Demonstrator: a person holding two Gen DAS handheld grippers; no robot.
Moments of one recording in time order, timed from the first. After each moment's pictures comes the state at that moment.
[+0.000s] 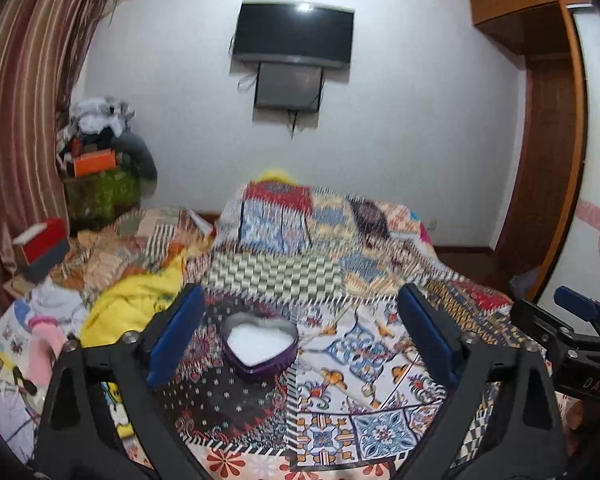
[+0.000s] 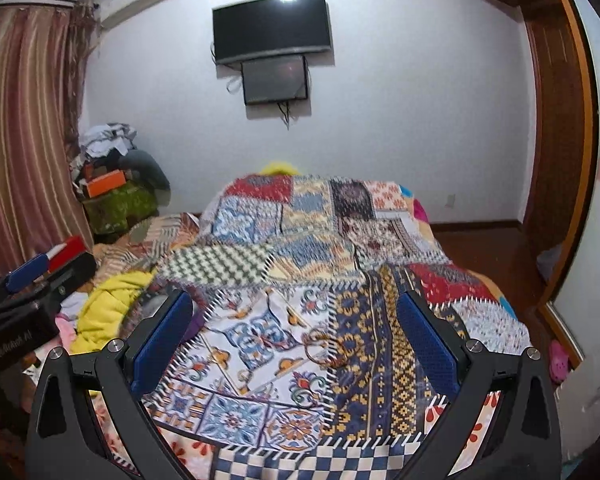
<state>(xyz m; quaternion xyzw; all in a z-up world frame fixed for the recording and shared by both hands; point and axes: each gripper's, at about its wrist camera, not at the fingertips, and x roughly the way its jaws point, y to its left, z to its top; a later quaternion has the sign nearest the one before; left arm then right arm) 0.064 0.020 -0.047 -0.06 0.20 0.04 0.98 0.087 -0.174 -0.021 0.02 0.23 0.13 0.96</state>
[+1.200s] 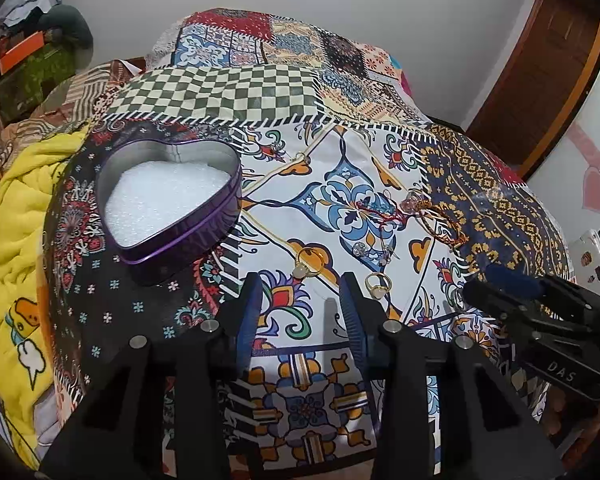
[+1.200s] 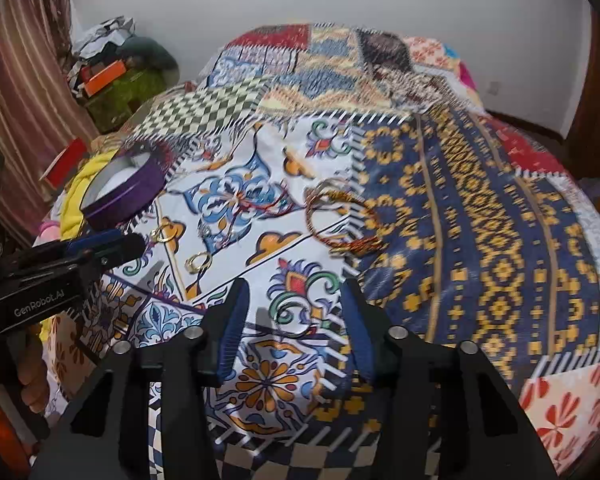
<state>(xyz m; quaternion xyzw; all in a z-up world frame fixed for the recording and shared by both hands) 0.163 0.007 -0.183 -0.09 0.45 -0.07 0.89 0.158 -0.173 -0.145 0.00 0.46 0.20 0.87</state>
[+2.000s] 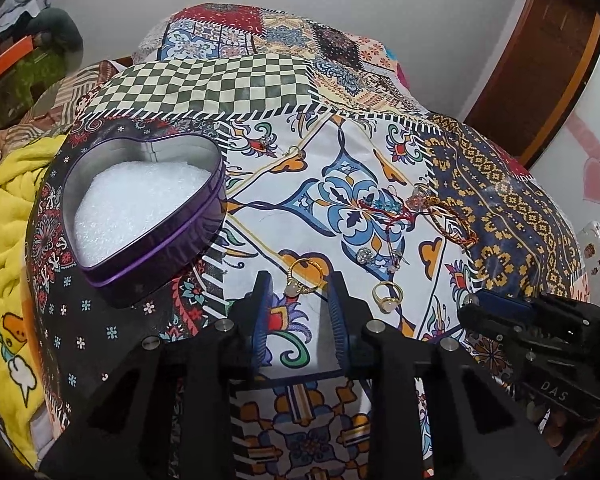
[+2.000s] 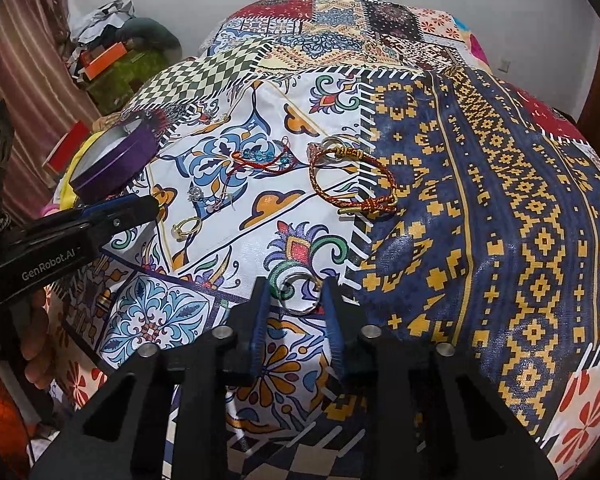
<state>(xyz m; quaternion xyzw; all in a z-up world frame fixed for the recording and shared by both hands) 0.179 0.002 -0.198 -0.08 0.45 -0.08 0.89 0.160 -0.176 -0.168 0.00 0.49 0.21 0.85</state>
